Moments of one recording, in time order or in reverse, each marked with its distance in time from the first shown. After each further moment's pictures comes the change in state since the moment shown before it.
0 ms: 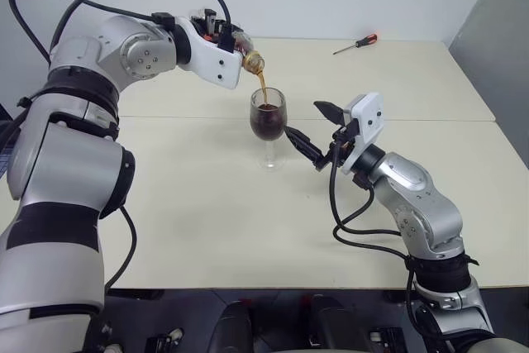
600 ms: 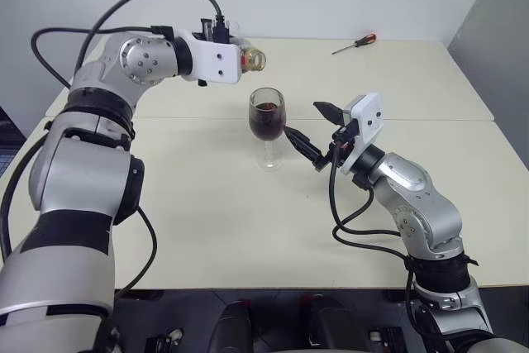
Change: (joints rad) left arm 0.108 -0.051 0.210 0.012 -0.286 0.081 -0.349; right arm 0.000 0.006 -0.001 0.000 0.001 0.005 -0.001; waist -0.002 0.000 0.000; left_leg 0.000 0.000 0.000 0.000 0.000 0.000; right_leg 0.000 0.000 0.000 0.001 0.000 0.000
